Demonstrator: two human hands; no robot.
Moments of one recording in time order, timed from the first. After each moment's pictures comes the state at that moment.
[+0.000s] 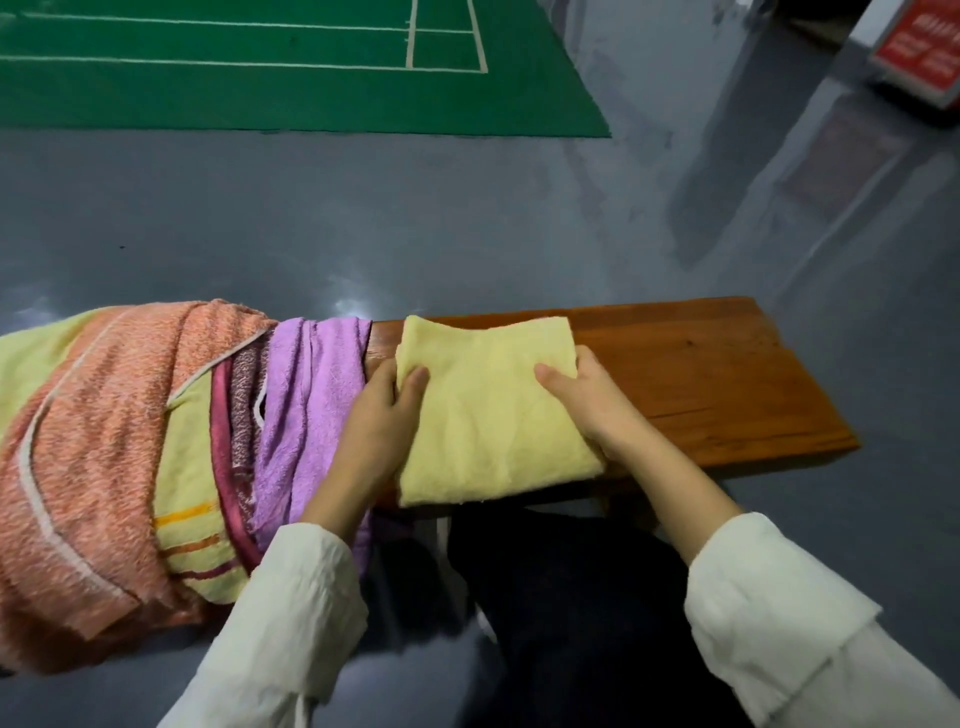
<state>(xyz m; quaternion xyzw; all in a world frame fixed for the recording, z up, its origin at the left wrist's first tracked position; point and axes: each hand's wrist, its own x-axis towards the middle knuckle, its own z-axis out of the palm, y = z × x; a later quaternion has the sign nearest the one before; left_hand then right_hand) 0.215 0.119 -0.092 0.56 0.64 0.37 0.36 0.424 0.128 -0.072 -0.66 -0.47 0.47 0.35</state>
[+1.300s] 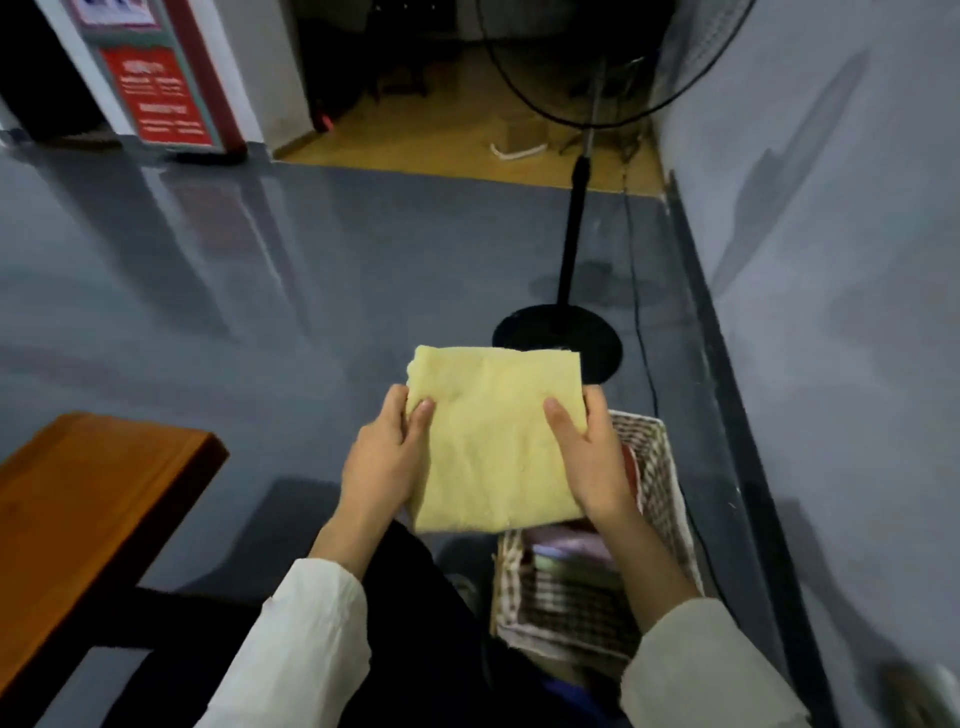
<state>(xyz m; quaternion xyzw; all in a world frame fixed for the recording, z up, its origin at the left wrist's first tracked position) 0.650 -0.166 -0.042 0.89 0.16 0.15 0.41 0.706 -0.362 -0.056 -0.73 -0.07 0.00 0.67</state>
